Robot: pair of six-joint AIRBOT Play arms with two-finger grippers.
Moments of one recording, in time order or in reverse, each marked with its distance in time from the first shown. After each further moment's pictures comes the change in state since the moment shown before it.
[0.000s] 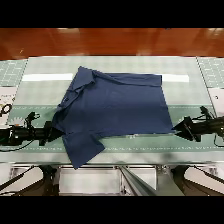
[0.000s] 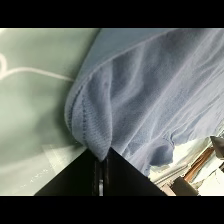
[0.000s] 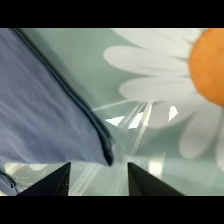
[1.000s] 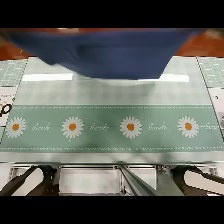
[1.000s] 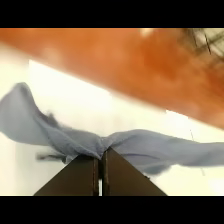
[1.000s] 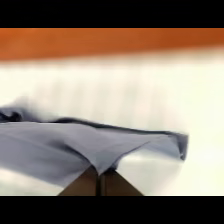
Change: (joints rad) left arm -0.170 0.183 1.096 -0.207 0.063 -0.177; right arm 0.390 -0.070 1.355 0.064 0.070 0.162
